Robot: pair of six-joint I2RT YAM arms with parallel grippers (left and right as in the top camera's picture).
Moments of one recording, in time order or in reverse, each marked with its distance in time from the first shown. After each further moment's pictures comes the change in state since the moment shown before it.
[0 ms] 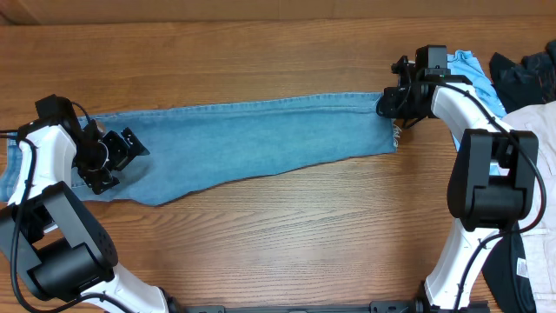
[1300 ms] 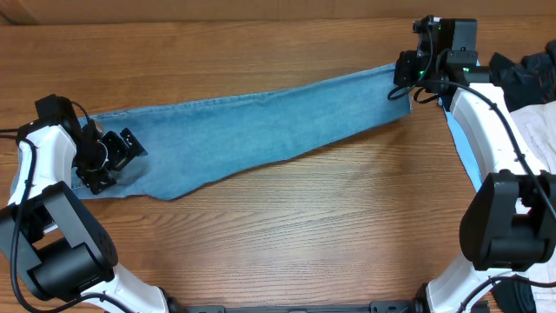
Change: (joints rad) left arm 0.000 0.000 -0.001 0.010 -0.030 0.000; right arm 0.012 -0.263 -0.001 0.113 0.030 0.081
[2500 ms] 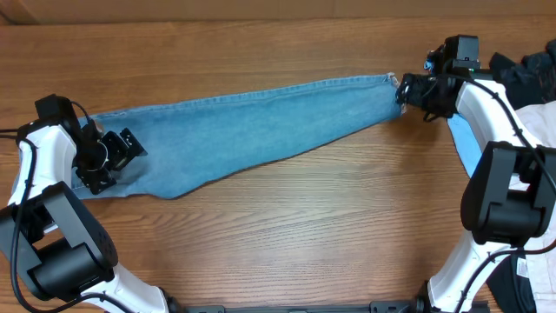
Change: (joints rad) left arm 0.000 0.000 -0.001 0.001 -0.003 0.000; right arm -0.085 0.162 0.023 -0.204 0.061 0.084
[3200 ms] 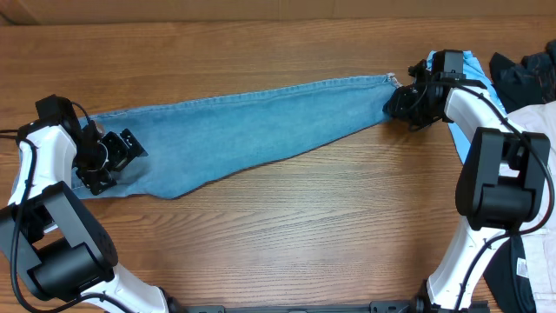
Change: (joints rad) left arm 0.000 0.000 -0.002 -0.004 0.000 0.000; right arm 0.002 0.103 -0.044 0.090 -0.210 -0.013
